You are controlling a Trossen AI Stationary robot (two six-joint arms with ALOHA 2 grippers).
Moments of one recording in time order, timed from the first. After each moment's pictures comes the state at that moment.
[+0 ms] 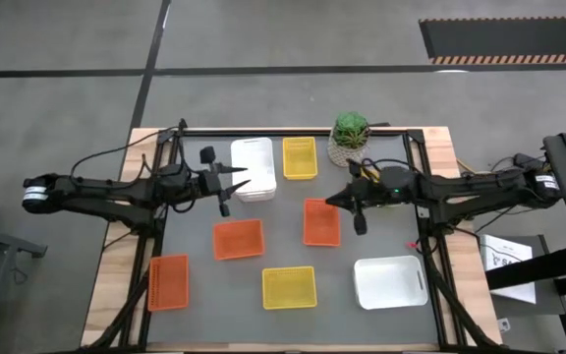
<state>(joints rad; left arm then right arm) 0.09 0.86 0.50 0.34 -0.24 0.43 -0.06 1.04 0.64 0.09 -0.08 -0.02</state>
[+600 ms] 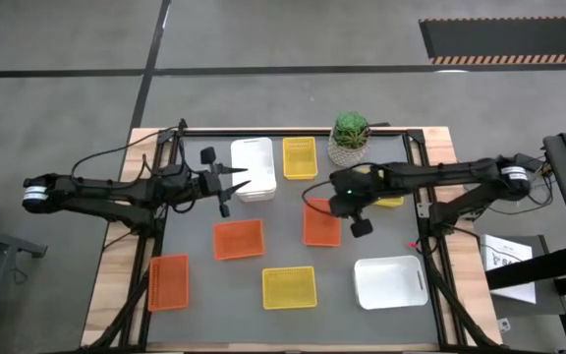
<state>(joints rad) 0.09 0.87 0.50 0.34 -0.24 0.43 -0.06 1.39 1.08 -0.76 -0.09 -0.45</state>
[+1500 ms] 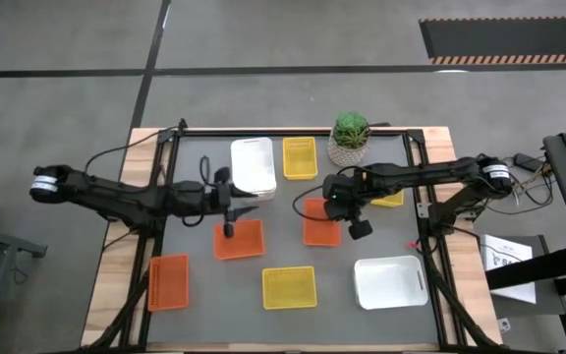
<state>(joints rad) -0.07 1.00 0.52 0.27 -0.23 0.10 -0.06 1.52 1.16 -0.92 -0.08 -0.44</state>
